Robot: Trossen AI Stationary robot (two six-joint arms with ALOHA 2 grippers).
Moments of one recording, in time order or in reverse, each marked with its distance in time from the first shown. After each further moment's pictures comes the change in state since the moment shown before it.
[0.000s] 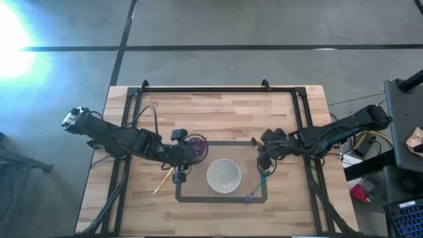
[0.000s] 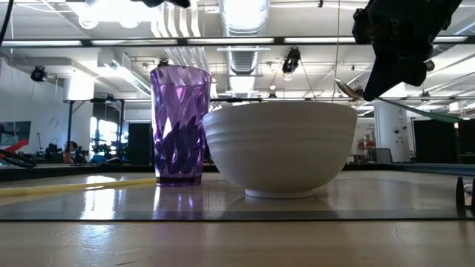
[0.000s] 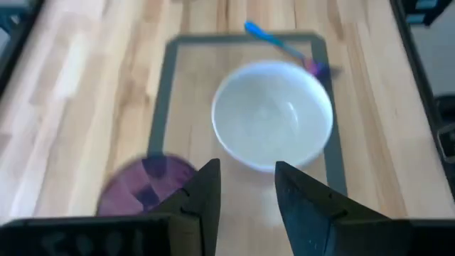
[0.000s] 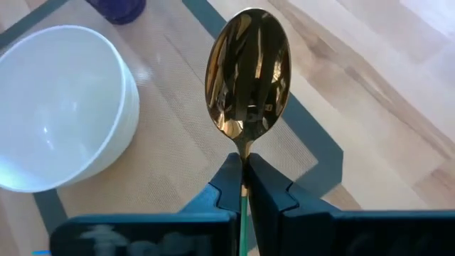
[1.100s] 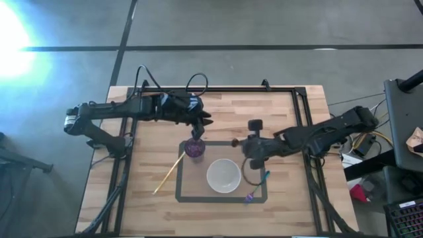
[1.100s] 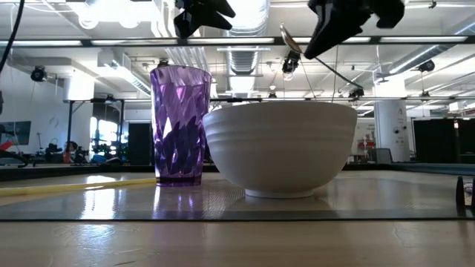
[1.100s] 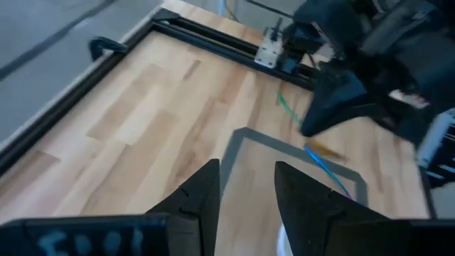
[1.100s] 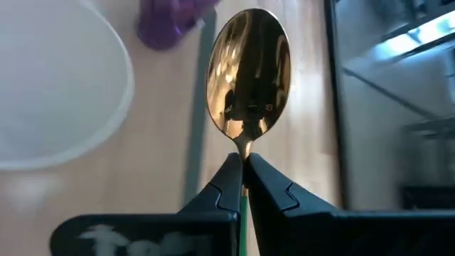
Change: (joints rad) left arm 0.461 0.002 0.030 0.255 0.267 -0.043; right arm -0.003 0.267 0.373 -0.029 0.190 -1.000
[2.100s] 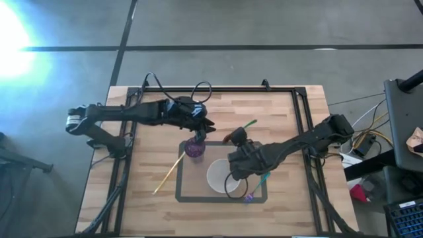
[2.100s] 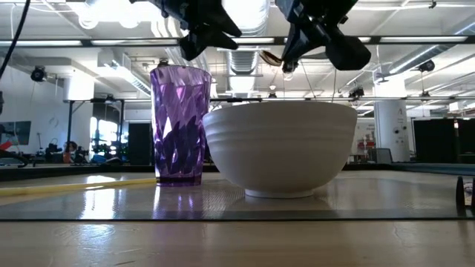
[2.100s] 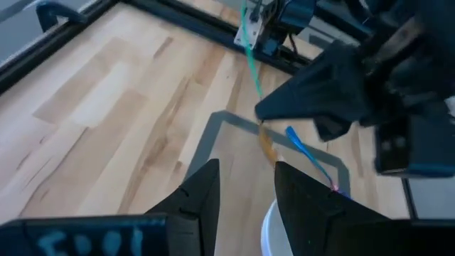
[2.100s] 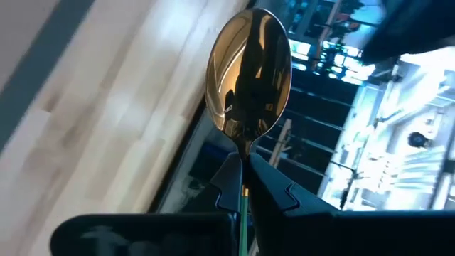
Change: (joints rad) left arm 0.007 0.026 -0.152 0.174 0.102 -0.034; right arm 0.073 0.336 0.197 -0.140 0.554 -0.462
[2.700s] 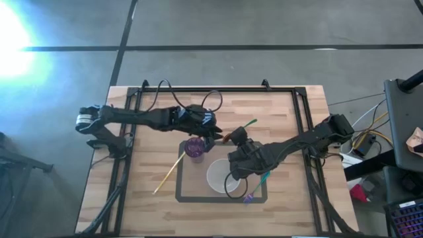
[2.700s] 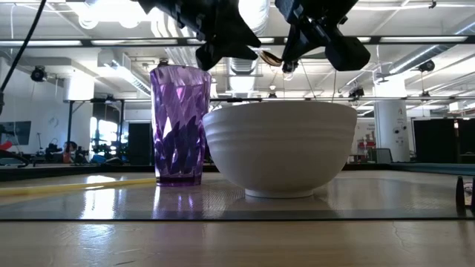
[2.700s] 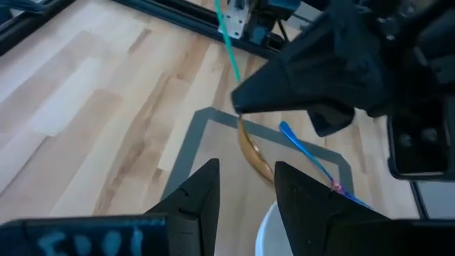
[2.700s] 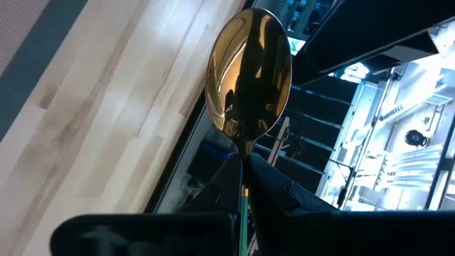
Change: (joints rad) left arm -0.044 0.122 0.000 0.124 0.002 0.020; right arm -0.001 -0.002 -0.001 -0.003 0.010 -0.003
